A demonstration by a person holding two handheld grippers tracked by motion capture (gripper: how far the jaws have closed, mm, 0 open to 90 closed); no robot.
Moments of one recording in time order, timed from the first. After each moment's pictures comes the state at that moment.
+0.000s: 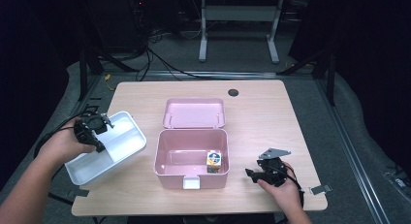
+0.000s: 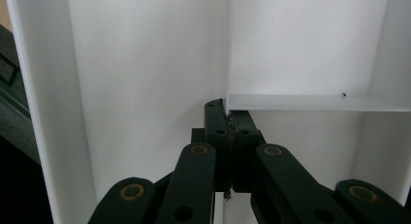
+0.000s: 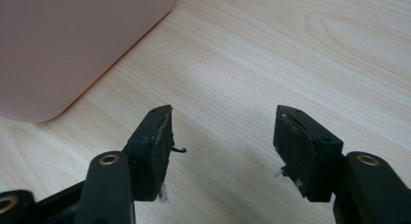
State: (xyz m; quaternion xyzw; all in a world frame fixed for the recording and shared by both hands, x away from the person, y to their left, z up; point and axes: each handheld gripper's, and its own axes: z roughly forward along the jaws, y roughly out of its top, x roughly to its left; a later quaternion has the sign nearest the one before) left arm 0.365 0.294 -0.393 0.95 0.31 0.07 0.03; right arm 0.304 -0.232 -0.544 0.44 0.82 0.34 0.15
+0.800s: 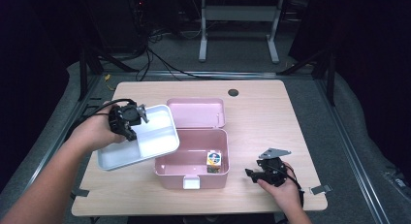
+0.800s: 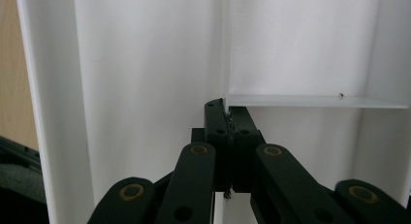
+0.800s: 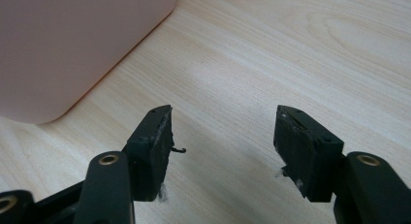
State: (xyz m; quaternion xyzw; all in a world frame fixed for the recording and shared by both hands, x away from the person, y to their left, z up) left arm 0.371 0.192 -0.355 0.98 0.15 0.08 0.04; right arm 0.305 -0.232 -0.544 0.44 0.82 0.34 0.14
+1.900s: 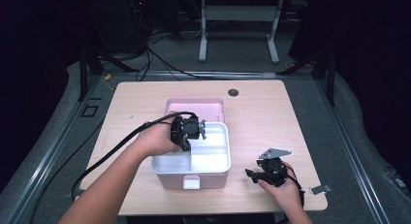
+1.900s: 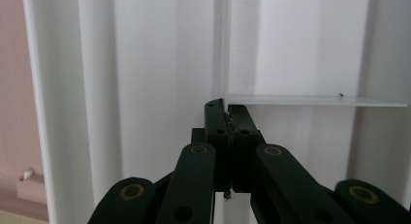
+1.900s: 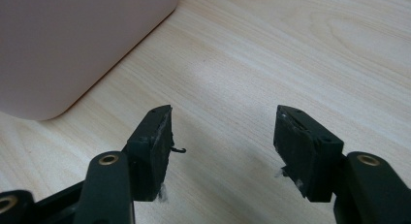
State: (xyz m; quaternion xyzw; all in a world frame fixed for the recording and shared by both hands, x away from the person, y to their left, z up) left arm 0.366 0.057 -0.390 1.00 0.01 0.05 0.07; right arm 0.305 -0.233 -0.545 0.43 0.82 0.34 0.14
